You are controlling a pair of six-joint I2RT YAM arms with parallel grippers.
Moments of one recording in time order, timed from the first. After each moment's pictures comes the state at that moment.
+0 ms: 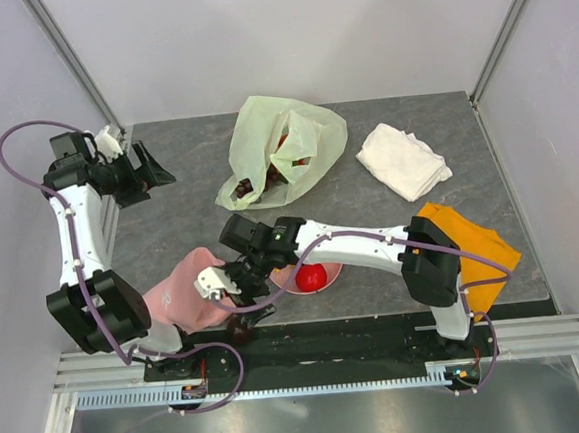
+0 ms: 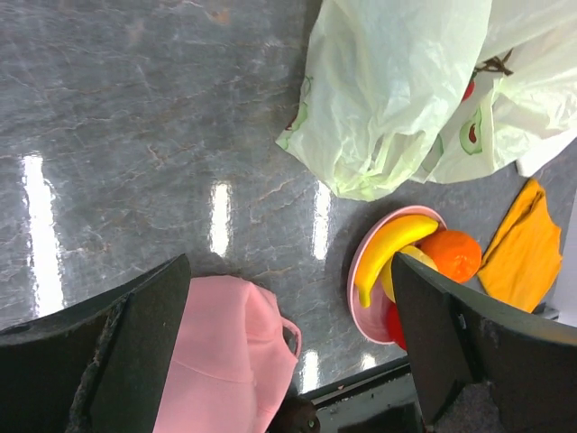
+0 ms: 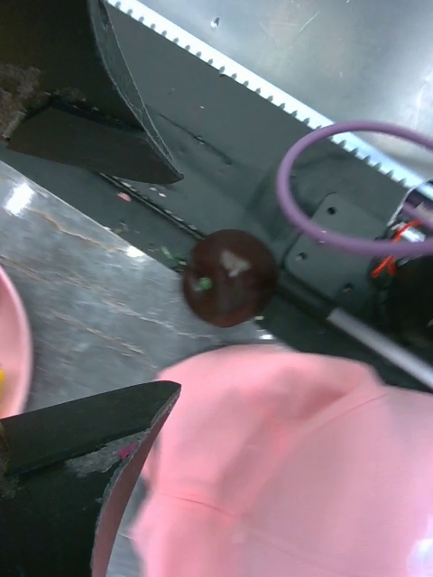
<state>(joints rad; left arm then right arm) 0.34 1.49 1.47 -0.93 0.58 -0.08 1.16 1.95 1.64 -0.68 -0.68 -0.72</state>
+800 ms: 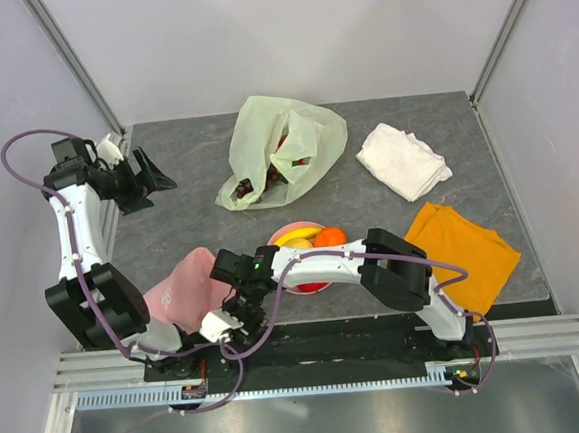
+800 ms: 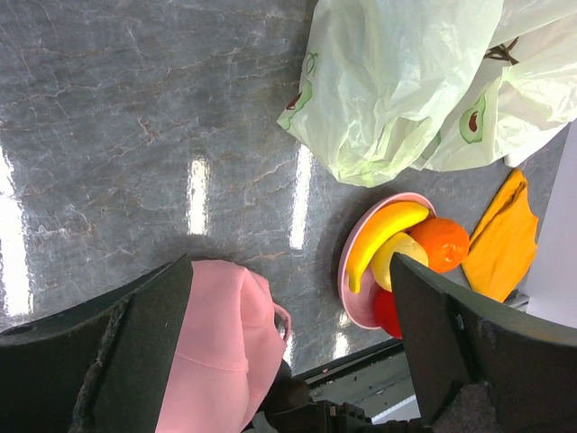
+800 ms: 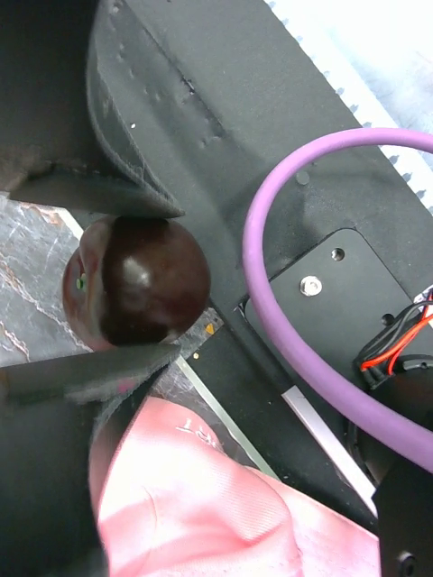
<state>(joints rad) 0.38 1.52 1.46 -0.97 0.63 -0.08 1.27 2.14 1.64 -0.64 -0.71 -1.08</state>
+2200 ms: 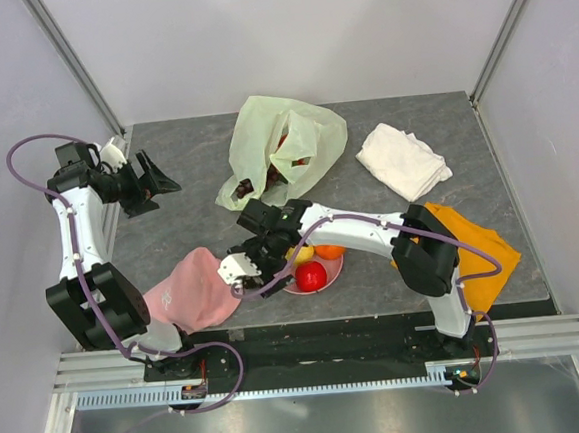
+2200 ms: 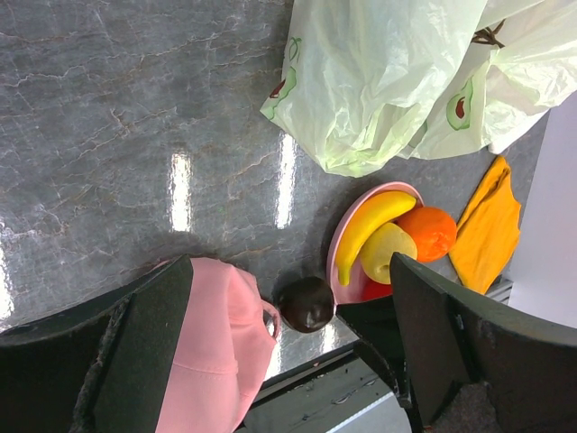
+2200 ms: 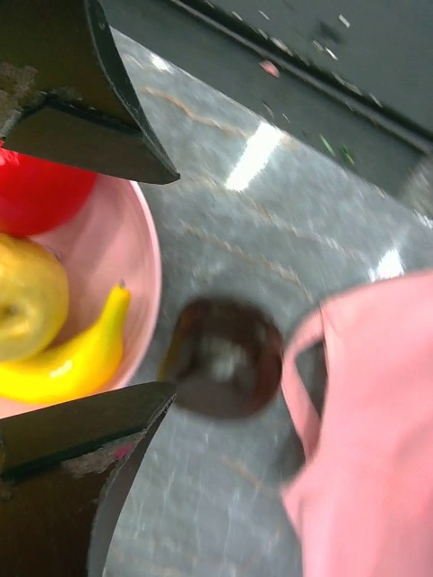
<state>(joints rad) 0.38 1.51 1.40 -0.95 0.68 -0.08 1.05 1.99 1.61 -0.80 -0.49 -1.08</state>
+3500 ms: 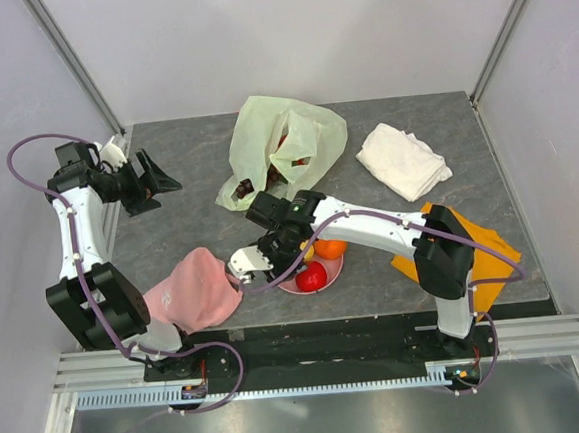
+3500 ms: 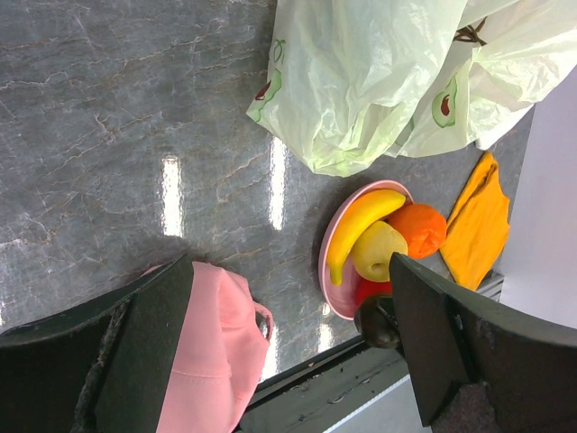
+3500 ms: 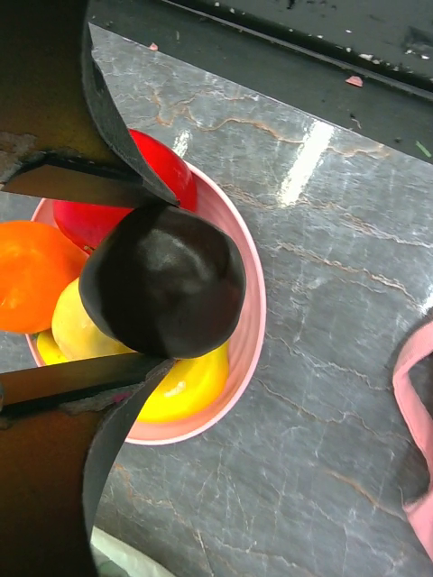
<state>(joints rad) 0.38 1.51 1.40 -0.94 0.72 -0.08 1.04 1.90 1.62 -0.94 -0.34 -1.04</state>
